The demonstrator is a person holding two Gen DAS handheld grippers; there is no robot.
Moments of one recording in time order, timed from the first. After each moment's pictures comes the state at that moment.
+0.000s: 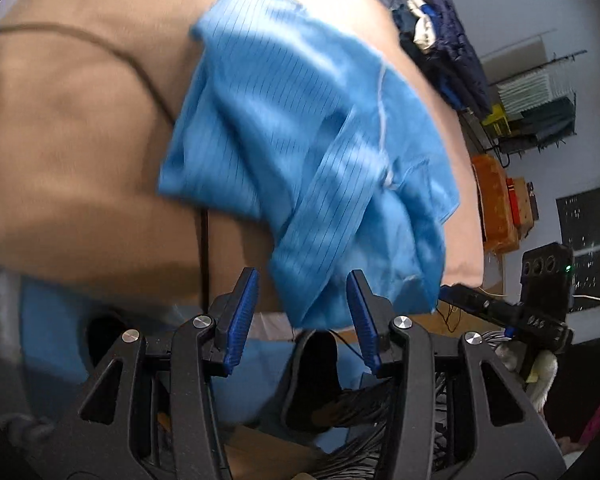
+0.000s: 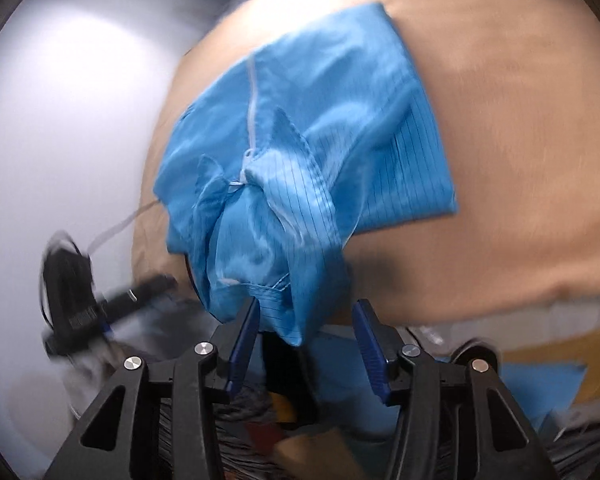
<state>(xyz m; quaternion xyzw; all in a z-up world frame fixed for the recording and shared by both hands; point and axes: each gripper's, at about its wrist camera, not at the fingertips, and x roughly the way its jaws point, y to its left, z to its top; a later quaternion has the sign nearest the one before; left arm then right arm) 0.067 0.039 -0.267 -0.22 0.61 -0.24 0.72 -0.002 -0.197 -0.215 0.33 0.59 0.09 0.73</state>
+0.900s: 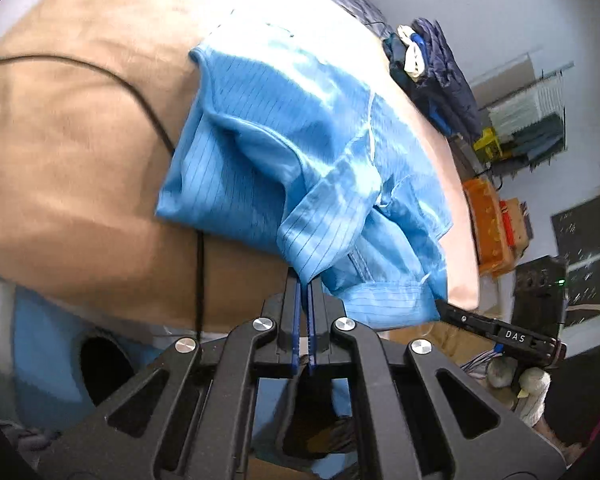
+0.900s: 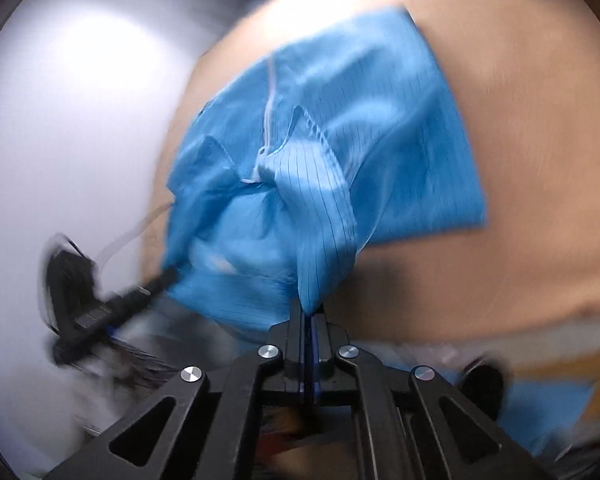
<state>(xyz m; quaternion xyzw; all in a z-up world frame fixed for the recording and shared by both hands) 0.059 0.047 -0.256 -0.22 0.56 -0.24 0.76 -0.003 -0.187 -0.225 0.27 0.57 0.12 0.77</state>
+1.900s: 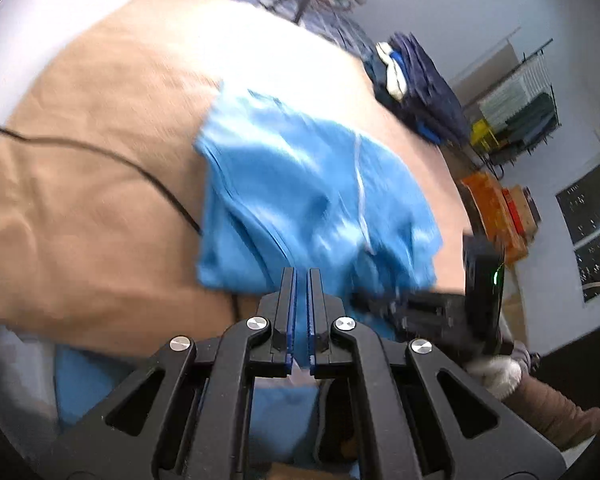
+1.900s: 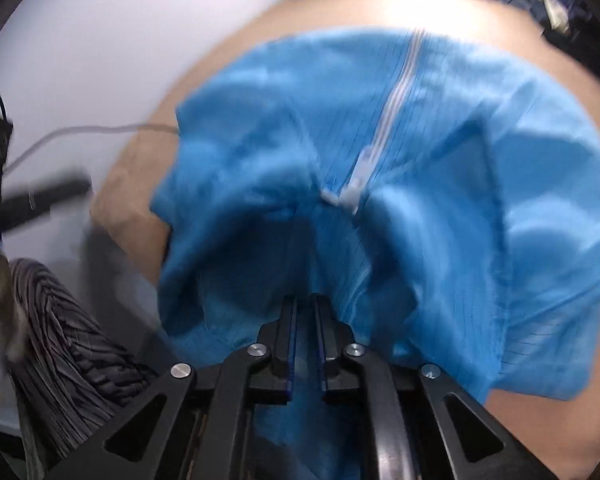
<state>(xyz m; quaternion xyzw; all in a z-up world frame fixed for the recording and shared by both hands) 0.084 0.087 -0.203 -0.18 0.51 -0.25 0.80 0.060 -0.093 -0.257 0.07 0.57 0.20 0.79</state>
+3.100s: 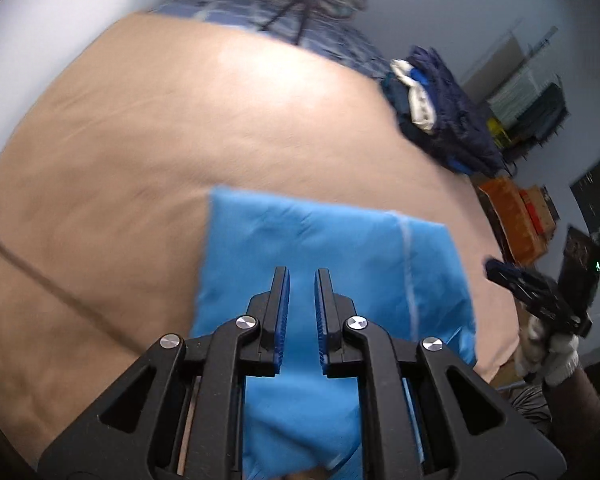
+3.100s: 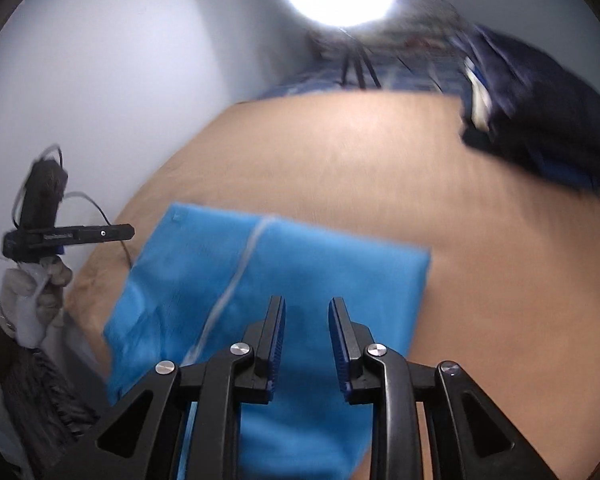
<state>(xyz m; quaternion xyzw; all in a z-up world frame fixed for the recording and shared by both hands) 0.237 0.039 -0.218 -0.13 0.50 -0.26 0.82 0.129 -0.219 -0.170 0.05 0.44 0.15 0.88</state>
